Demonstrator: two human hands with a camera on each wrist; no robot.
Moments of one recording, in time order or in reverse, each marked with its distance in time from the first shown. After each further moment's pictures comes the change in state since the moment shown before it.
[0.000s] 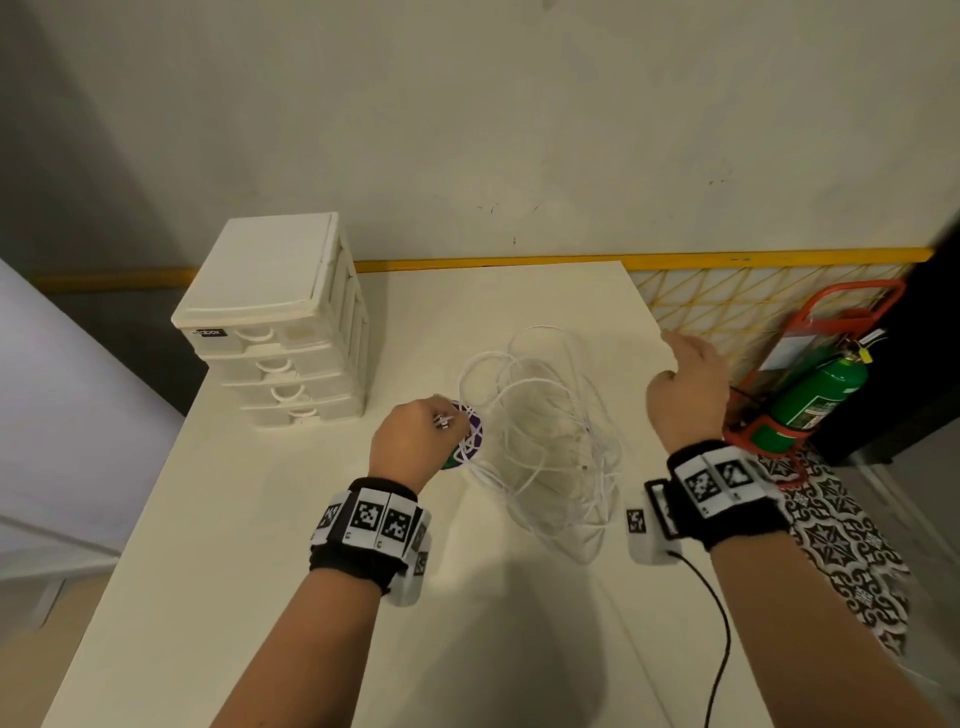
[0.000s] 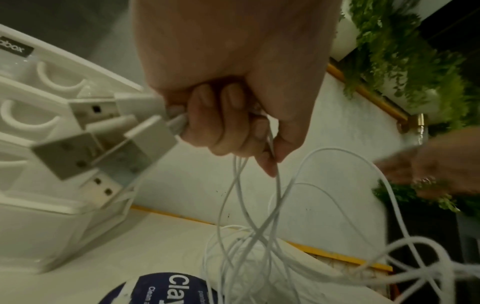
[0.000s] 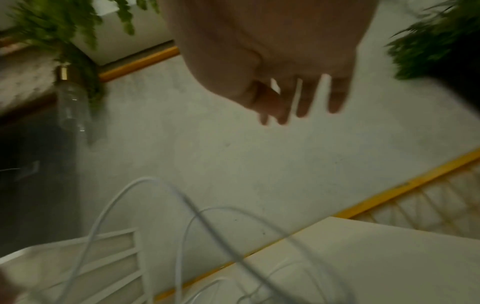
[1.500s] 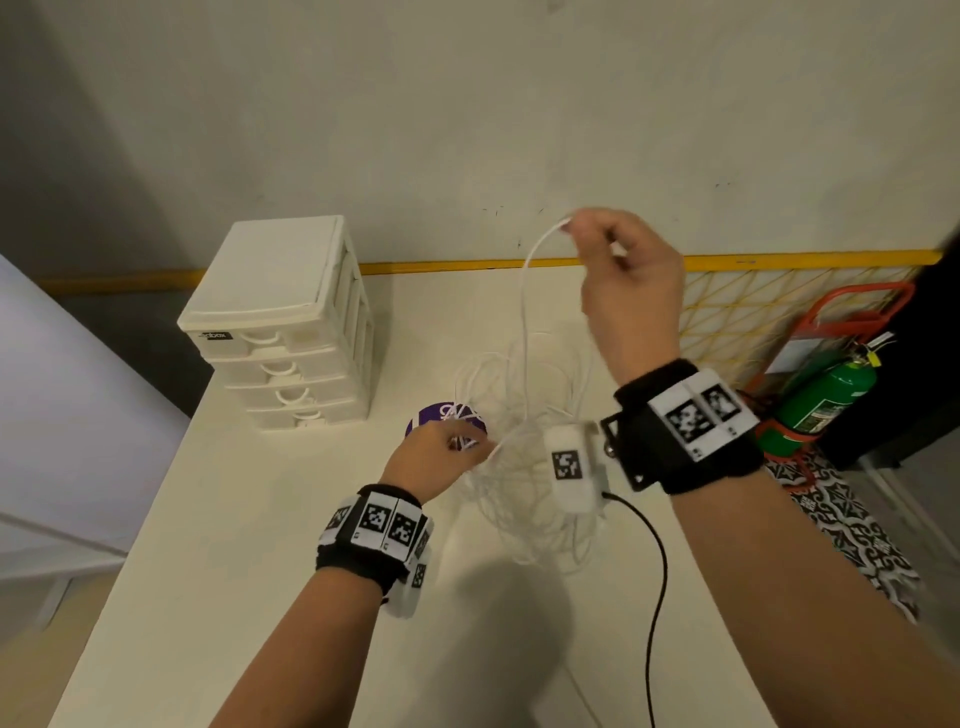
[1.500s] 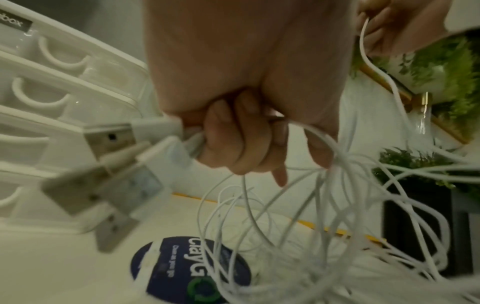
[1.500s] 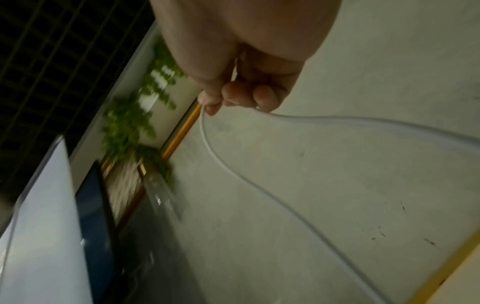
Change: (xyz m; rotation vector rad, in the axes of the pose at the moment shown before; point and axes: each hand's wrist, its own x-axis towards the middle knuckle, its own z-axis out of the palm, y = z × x) left_hand 0.001 -0.010 0.009 -0.055 -0.282 0.006; right_hand 0.004 -0.142 -0.020 0.846 0.056 -0.327
